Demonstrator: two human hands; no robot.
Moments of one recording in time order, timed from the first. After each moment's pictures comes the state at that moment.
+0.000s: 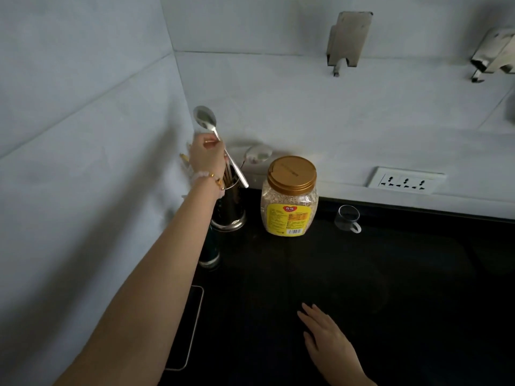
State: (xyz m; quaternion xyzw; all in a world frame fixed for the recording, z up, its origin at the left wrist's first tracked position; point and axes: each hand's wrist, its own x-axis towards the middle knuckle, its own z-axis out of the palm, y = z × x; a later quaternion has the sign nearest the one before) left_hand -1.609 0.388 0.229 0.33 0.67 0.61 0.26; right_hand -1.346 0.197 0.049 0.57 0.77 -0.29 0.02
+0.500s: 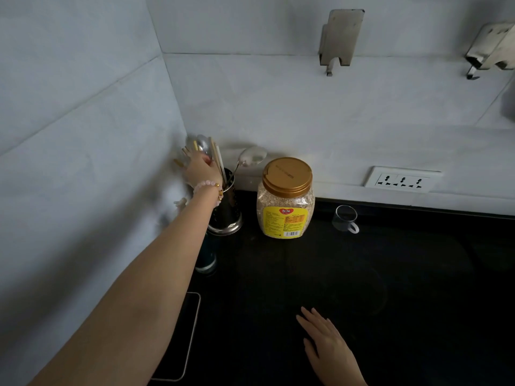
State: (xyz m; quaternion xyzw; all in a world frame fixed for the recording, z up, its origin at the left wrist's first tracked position) left_hand -1.622 0.421 0.182 0.39 0.81 0.41 0.14; right_hand -1.345 0.196 0.046 0.57 0.76 -0.31 0.01
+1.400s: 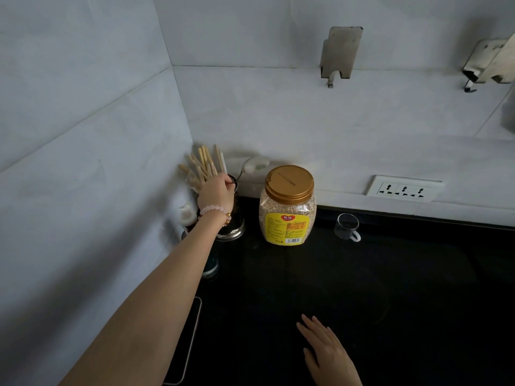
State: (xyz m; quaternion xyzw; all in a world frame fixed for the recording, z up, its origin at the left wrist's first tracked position) left_hand -1.603 0.384 0.175 0.53 0.79 0.30 0.10; right_hand -1.342 0.200 0.044 0.55 0.78 -0.31 0.03
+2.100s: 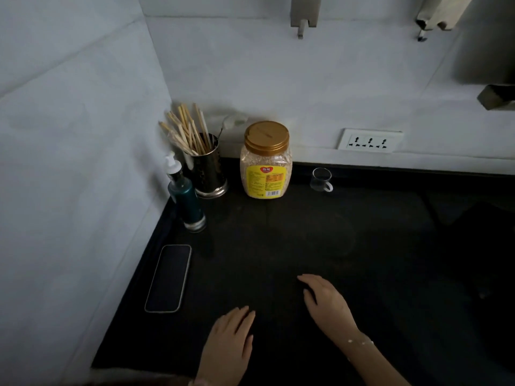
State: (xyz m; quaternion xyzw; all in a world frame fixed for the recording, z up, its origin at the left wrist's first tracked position) left_hand -1.526 0.056 0.027 0.72 0.65 0.01 0.25; right_hand -1.306 0.141 0.054 0.63 0.71 -0.29 -0.10
